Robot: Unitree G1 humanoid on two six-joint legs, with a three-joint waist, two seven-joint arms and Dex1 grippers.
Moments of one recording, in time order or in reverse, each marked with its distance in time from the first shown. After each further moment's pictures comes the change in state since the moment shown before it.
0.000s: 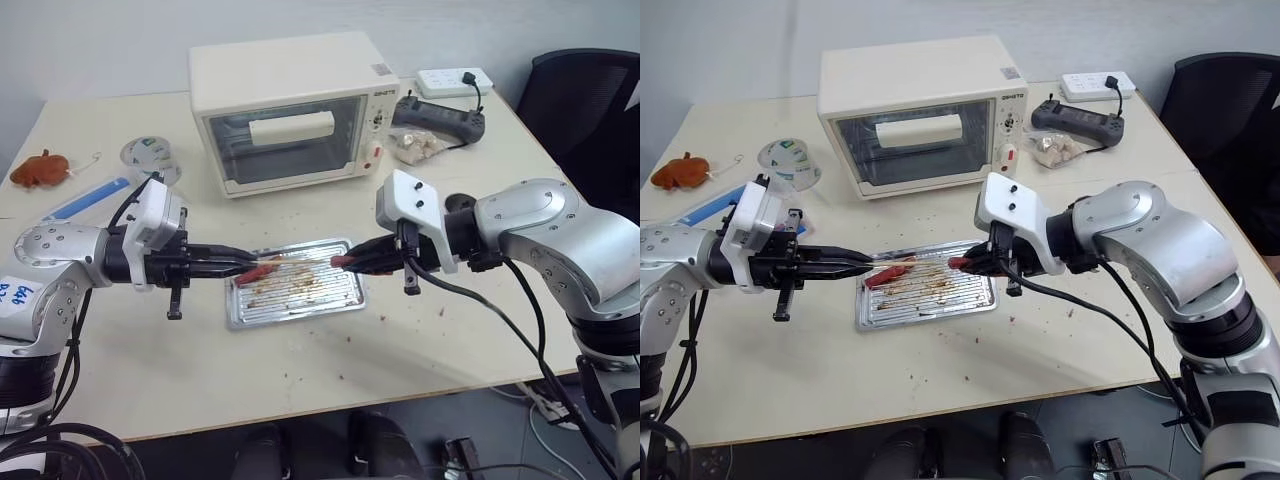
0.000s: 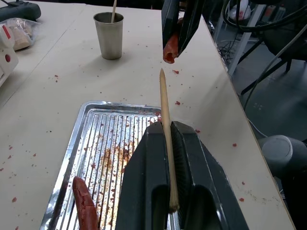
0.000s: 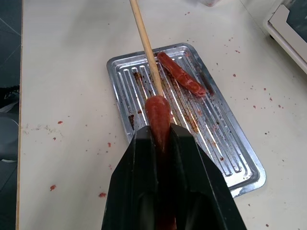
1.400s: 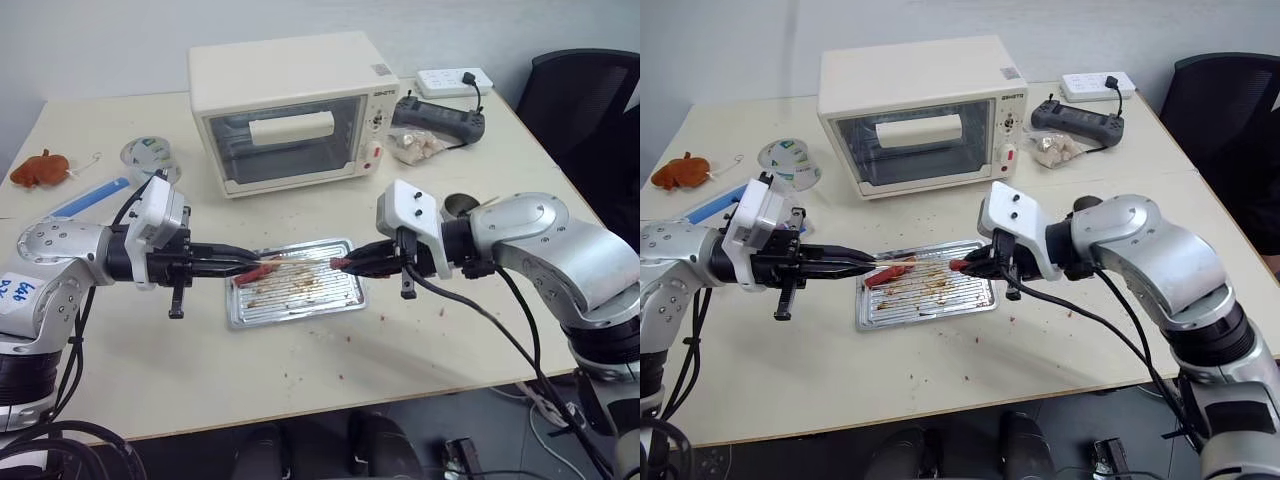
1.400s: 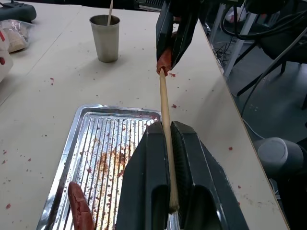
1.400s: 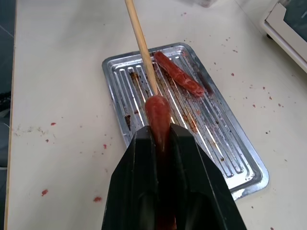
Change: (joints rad) left arm -0.020 -0.003 -0.006 -0.006 -0.010 0.027 -0.002; right arm 0.057 0.018 0.000 0.015 -0.004 -0.073 -0.030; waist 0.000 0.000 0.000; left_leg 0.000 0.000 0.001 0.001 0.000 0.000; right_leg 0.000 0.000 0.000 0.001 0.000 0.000
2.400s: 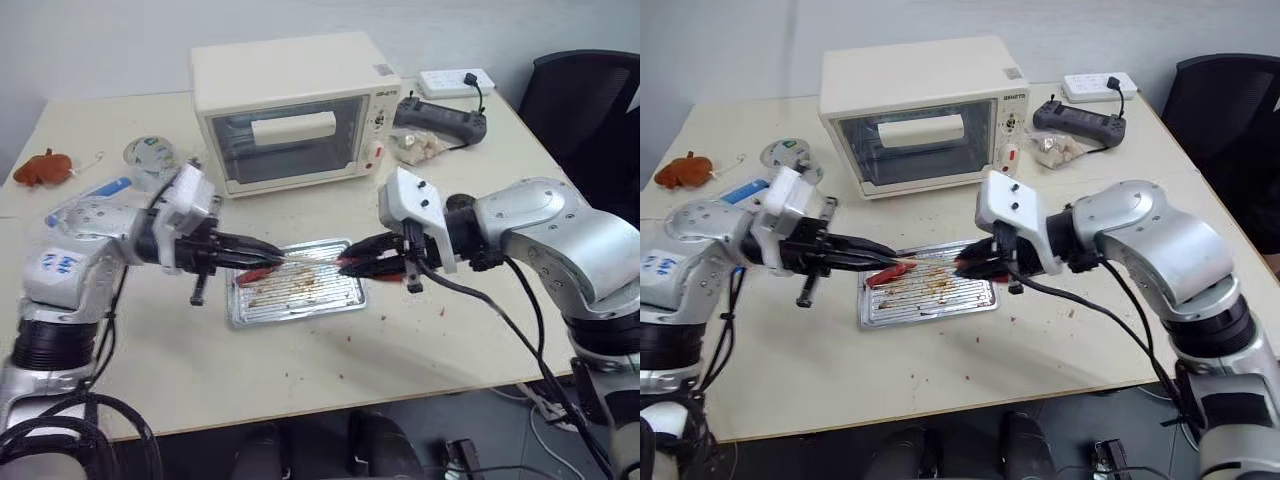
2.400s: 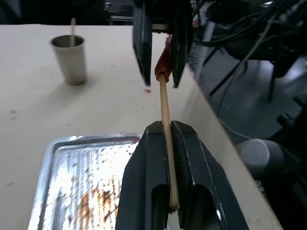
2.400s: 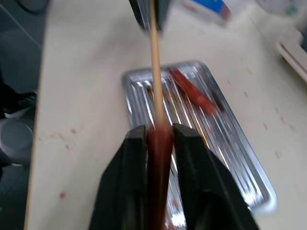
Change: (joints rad) left arm -0.173 -0.152 -0.172 0.079 0.079 -0.028 -0.123; right arm -0.076 0.063 -0.001 -0.021 0.028 -0.020 0.115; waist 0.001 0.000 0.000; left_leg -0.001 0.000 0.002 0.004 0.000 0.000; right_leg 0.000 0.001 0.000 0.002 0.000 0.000
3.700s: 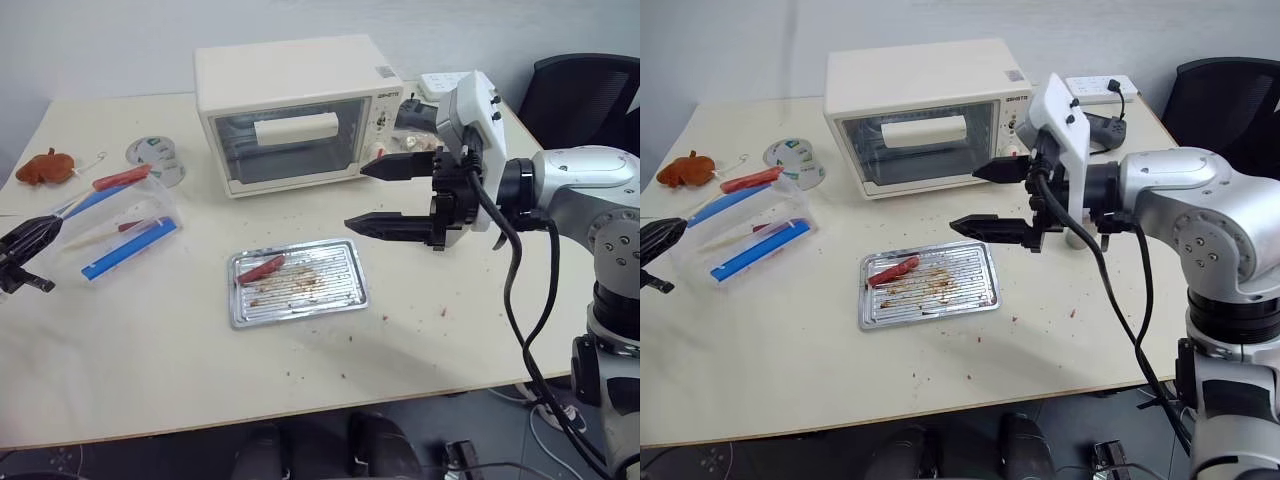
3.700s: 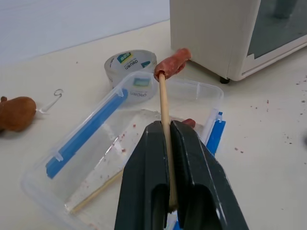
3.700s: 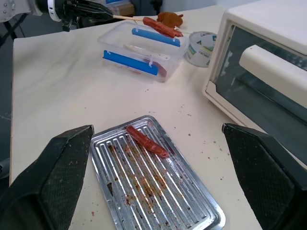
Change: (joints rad) left arm 0.392 0.173 0.673 0.493 0.145 -0.297 0.480; right arm -0.031 -0.020 -0.280 0.065 0.228 0.180 -0.288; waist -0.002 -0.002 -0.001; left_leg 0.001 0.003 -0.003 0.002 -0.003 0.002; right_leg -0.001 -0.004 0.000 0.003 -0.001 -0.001
